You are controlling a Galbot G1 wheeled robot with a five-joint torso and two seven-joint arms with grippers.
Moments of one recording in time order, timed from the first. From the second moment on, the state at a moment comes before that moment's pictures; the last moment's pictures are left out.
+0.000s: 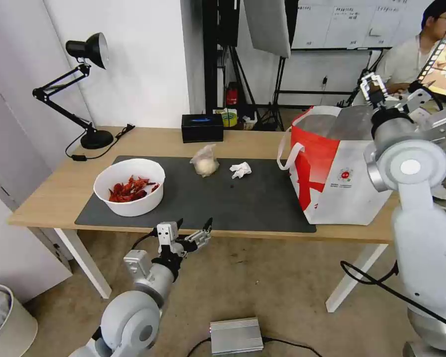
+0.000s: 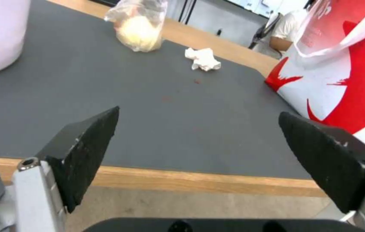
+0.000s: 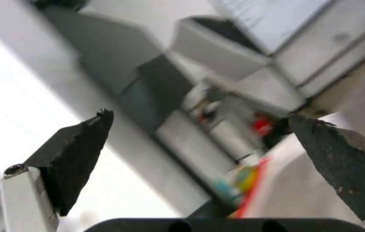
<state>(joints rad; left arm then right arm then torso) 1.36 -1.11 -0.21 -2.22 -0.73 0.26 -0.31 -0.65 1.10 0.49 1.98 1.35 -0.21 0.52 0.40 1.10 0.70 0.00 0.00</state>
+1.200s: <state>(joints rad) 1.48 -1.13 -0.31 -2.29 -0.69 0.26 -0.24 -1.26 0.95 0.50 2.30 0.68 -0.60 -0.05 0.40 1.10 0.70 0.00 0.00</state>
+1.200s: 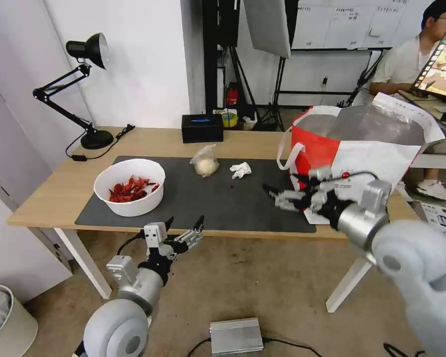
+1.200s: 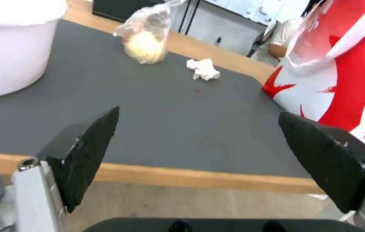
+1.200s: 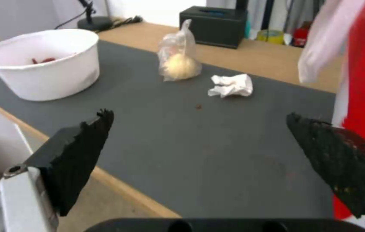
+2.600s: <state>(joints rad) 1.51 -1.09 -0.35 -2.15 -0.55 0.22 -0.22 -1.54 1.02 0.40 2.17 0.48 -0.21 0.03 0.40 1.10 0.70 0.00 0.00</state>
